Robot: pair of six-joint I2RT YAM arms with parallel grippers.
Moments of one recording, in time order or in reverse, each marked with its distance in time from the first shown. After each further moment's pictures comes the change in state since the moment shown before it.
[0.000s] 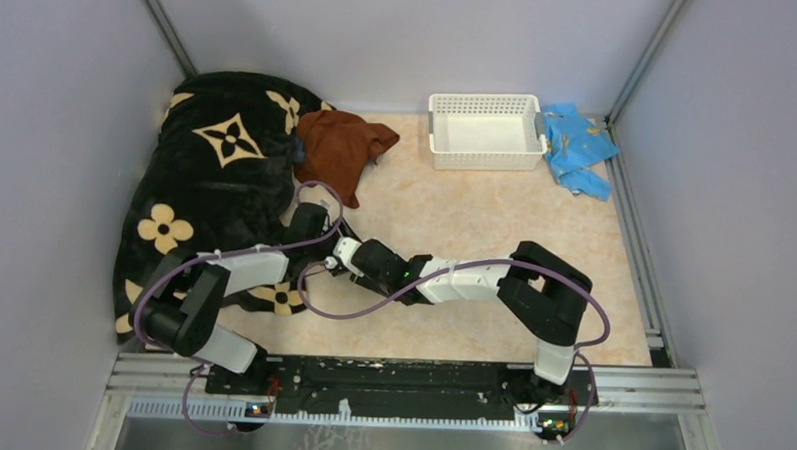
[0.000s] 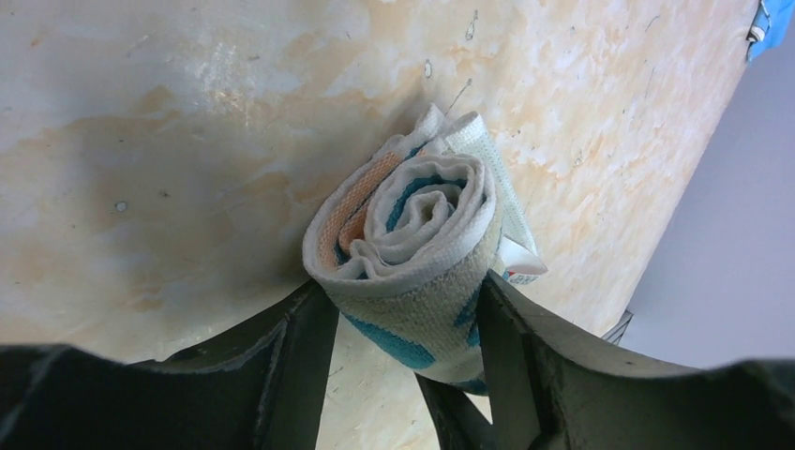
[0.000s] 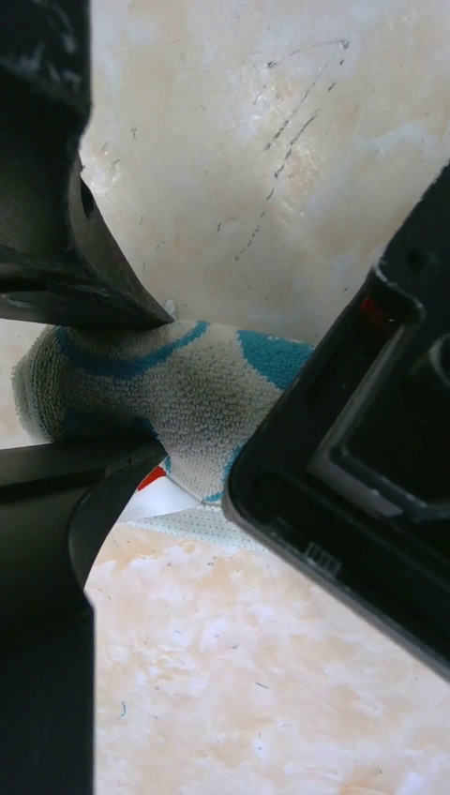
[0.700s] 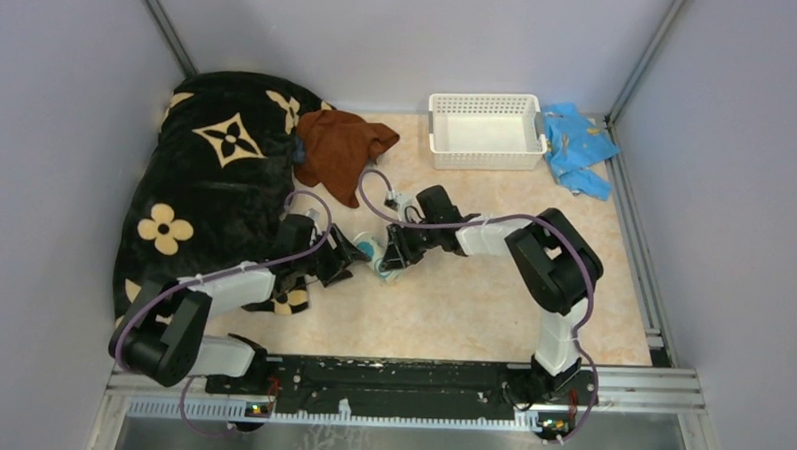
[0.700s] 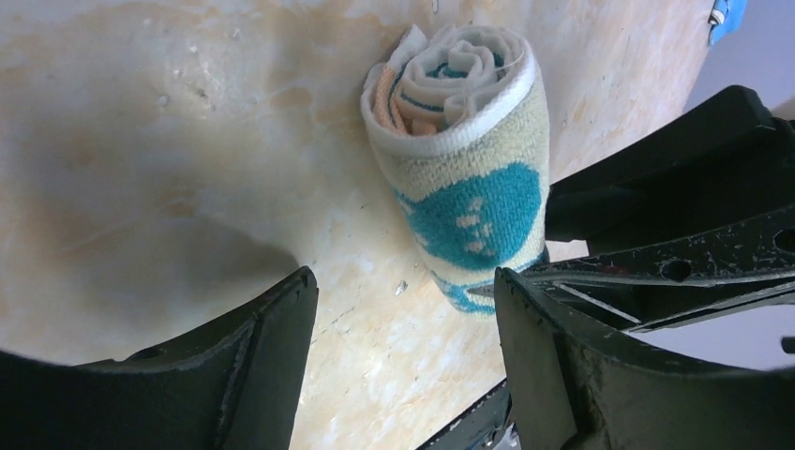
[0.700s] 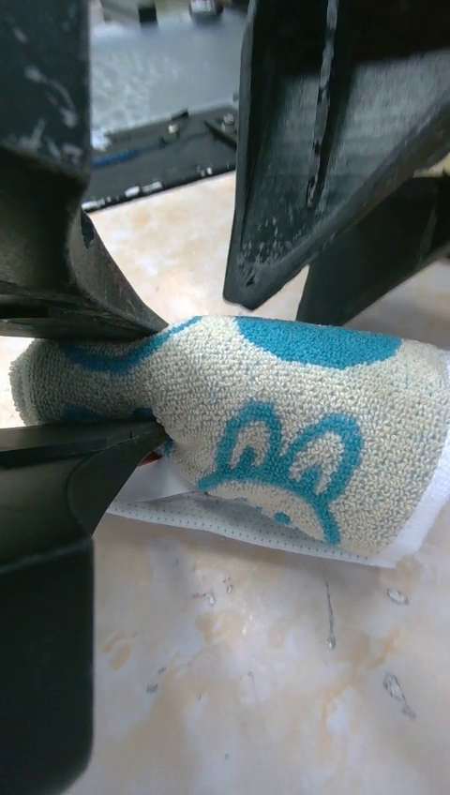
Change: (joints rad) left arm 0.019 -0.191 -0.128 -0.001 0.042 -0.013; right arm -0.452 0.064 -0.042 0.180 -0.983 0.381
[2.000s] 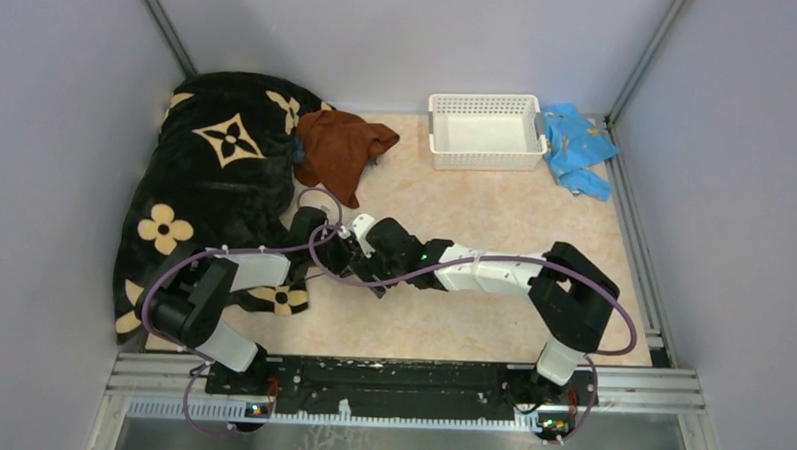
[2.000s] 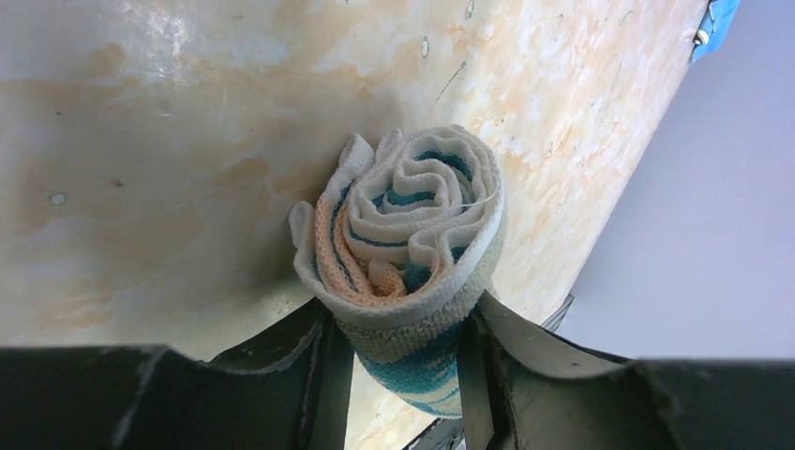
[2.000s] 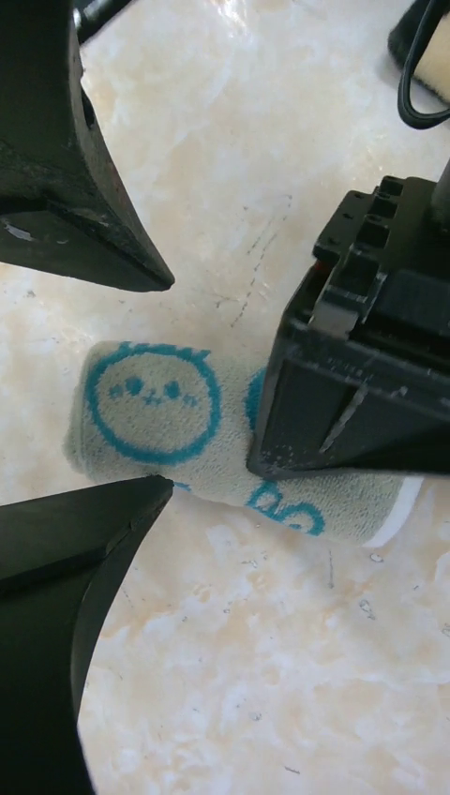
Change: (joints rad) left arm -0.009 0.237 0.088 0.123 0.042 -0.104; right arm 0.341 -0.204 0.039 -0.239 0.708 -0.125
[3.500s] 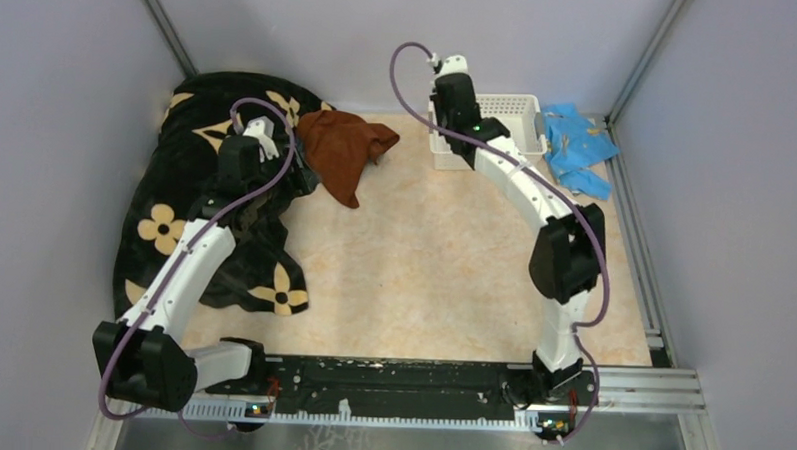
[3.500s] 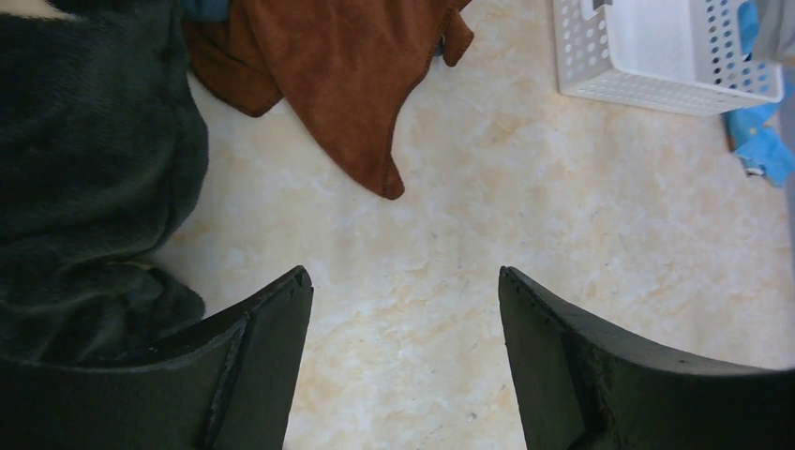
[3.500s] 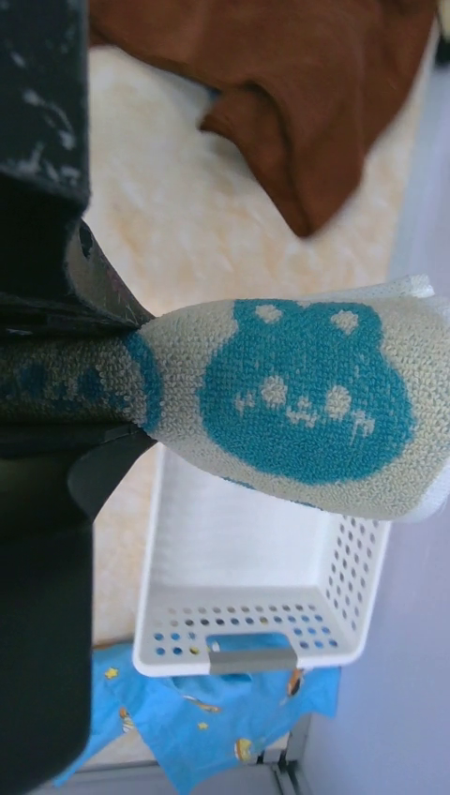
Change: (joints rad) left arm 0.247 -0.338 0.515 -0.609 -0.232 0.659; right arm -0.489 0.221 0.736 -0.195 0.362 -0.021
